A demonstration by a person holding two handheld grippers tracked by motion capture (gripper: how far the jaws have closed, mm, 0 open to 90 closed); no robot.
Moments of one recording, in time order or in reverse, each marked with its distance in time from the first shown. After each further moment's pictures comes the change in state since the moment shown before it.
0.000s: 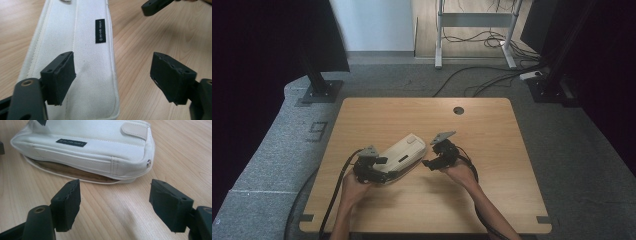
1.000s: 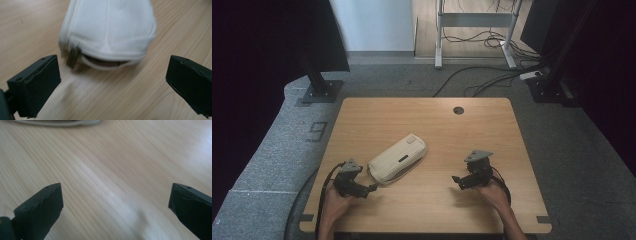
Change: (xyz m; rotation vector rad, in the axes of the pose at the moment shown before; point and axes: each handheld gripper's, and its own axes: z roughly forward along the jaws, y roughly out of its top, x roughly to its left) left arm 0.013 -0.067 -0.031 0.044 0.155 -0.028; right arm -0.014 -0.100 -0.061 -0.012 -0.155 0.080
